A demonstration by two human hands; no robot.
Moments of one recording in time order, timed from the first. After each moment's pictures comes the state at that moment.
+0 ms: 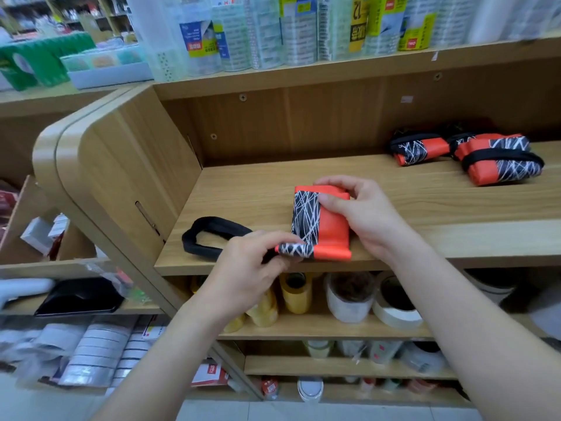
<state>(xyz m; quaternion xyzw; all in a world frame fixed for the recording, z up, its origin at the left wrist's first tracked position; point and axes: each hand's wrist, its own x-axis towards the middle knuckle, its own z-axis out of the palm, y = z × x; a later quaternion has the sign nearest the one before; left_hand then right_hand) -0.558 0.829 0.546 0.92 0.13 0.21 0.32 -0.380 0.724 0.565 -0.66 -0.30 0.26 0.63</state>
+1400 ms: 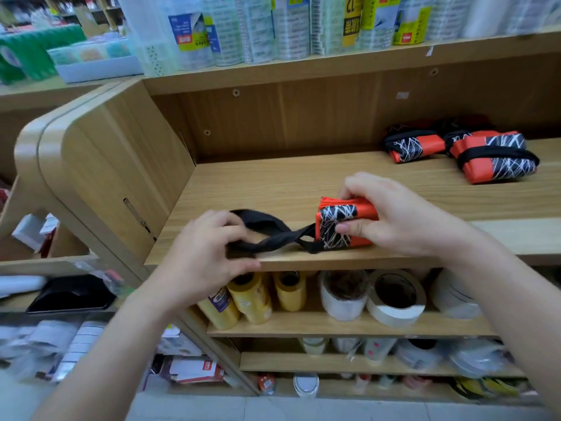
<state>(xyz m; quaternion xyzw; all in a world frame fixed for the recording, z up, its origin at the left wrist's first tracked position) -0.578 0.862 0.565 0.97 0.15 0.14 0.14 -0.356 0.671 0.589 -0.74 -0.60 0.07 0.29</state>
